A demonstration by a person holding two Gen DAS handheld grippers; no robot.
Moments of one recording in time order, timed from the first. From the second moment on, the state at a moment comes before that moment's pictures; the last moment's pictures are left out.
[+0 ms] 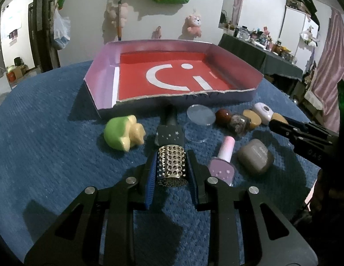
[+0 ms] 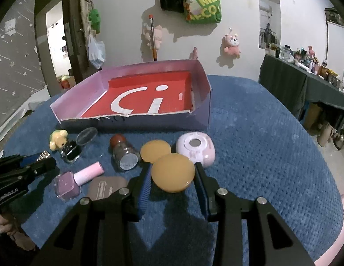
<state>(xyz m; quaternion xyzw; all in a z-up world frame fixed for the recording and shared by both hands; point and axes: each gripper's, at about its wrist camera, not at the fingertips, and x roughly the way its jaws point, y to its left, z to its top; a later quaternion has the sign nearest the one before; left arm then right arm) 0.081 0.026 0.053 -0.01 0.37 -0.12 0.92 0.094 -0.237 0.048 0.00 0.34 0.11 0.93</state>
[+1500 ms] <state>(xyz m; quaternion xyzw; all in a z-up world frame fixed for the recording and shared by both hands) 0.249 0.019 0.049 0.13 0.48 -0.13 0.86 0.279 -0.172 0.048 -0.19 0.48 0.17 0.84</state>
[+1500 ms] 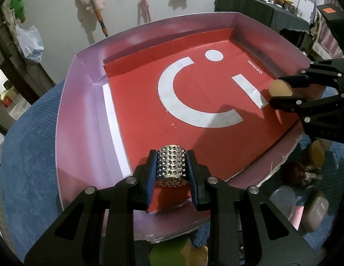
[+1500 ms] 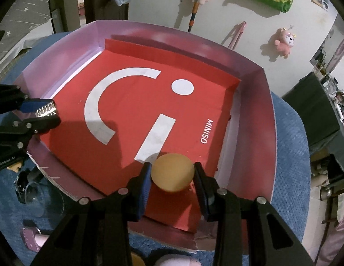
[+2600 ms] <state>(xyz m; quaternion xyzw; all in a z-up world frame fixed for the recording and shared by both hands) 0.244 0.027 0.066 0.08 0.47 -0.17 0.86 0.270 -0.168 0.062 -0.19 0.47 0.19 0.84</state>
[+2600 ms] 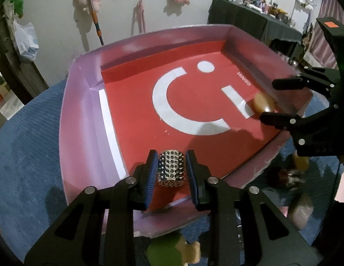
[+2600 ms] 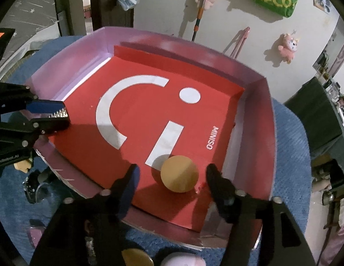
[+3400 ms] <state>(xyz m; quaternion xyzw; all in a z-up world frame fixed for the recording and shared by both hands) 0.108 0.029 0.136 -0.01 0.29 -0.16 0.94 0.148 -0.205 0.134 -0.08 0.34 0.22 0.91</state>
